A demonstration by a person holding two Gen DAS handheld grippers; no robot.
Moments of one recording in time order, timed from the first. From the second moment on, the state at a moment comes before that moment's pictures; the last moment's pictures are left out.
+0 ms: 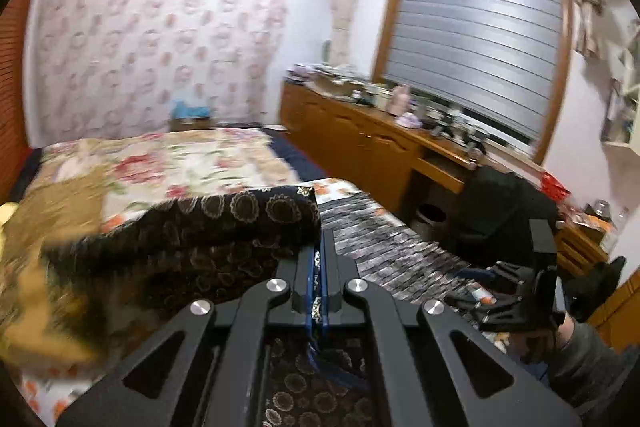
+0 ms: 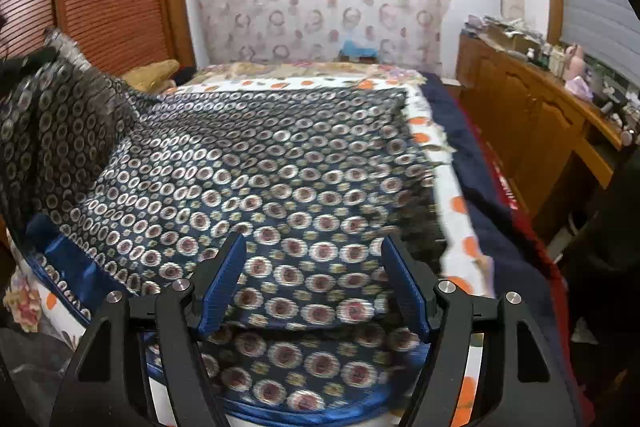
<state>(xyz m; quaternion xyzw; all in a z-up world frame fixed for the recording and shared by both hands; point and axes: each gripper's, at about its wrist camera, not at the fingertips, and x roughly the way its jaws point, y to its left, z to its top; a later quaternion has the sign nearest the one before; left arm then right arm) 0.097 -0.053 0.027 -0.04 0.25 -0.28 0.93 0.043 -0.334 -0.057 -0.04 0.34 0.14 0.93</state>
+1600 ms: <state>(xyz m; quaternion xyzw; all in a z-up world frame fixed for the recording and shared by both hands) 0.129 -0.035 -0.060 0.02 0.37 -0.22 0.90 0.102 -0.284 -0.024 -0.08 0.33 0.18 0.92</state>
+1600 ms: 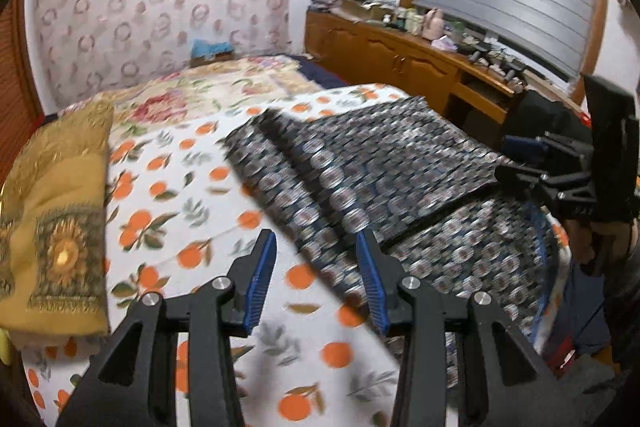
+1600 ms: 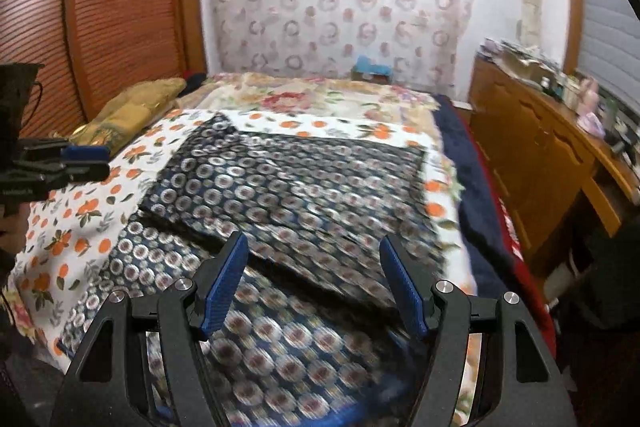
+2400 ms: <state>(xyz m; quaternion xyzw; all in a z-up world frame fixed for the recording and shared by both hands) 0.158 -0.004 -0.110 0.03 0.42 -0.21 0.88 0.155 -0.175 -0.077 -0.19 0.40 0.31 0.84</state>
